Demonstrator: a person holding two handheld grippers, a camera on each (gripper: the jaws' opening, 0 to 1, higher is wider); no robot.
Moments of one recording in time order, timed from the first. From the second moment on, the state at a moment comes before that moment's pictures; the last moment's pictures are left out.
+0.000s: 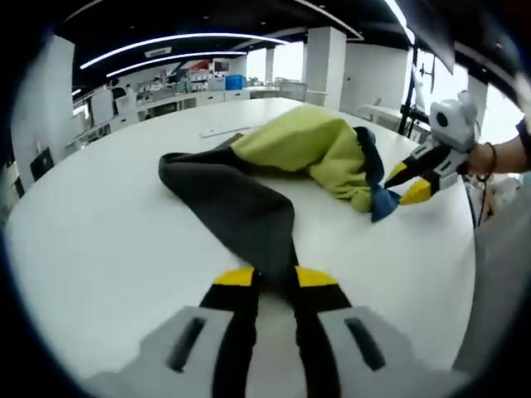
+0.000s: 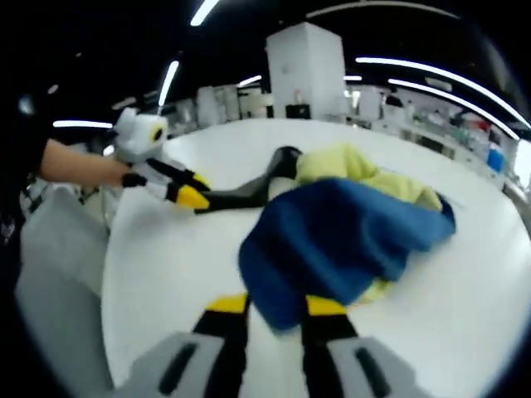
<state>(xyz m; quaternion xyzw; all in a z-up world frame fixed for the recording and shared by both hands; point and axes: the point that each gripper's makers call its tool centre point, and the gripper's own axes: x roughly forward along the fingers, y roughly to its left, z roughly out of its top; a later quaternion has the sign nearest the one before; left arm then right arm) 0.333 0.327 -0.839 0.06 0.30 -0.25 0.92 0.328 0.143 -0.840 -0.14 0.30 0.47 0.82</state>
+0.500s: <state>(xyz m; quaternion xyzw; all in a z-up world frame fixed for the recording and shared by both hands) 0.338 0.339 -0.830 0.04 0.29 -0.23 0.93 0.330 0.143 -0.848 -0.20 0.30 0.47 0.81</state>
